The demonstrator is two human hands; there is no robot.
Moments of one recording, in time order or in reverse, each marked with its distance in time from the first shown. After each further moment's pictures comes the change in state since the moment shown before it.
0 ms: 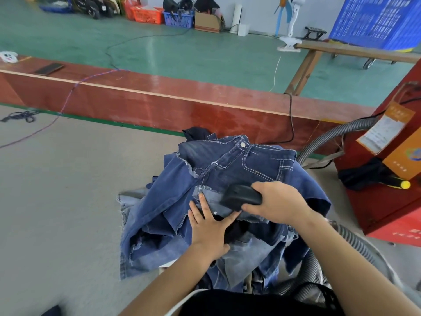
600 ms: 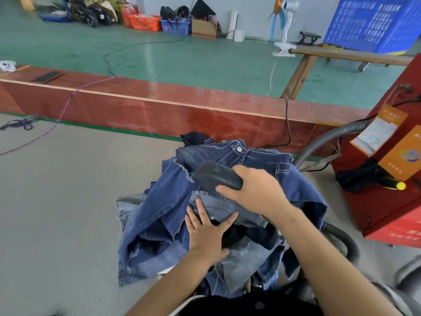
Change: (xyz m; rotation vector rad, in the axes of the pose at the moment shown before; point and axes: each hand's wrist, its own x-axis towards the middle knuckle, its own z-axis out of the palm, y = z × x) left_hand -0.003 0.001 -0.004 0.017 -0.011 -0.022; right_hand 0.013 -0.038 -0.021 0.228 0.227 -0.043
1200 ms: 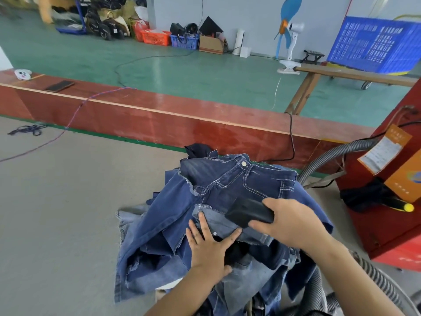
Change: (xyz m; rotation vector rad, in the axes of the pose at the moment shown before) left_hand 0.005 0.001 0.004 -0.016 0.013 -0.015; right_hand -0.028 0.035 -0.020 -0.193 -0.188 0.103
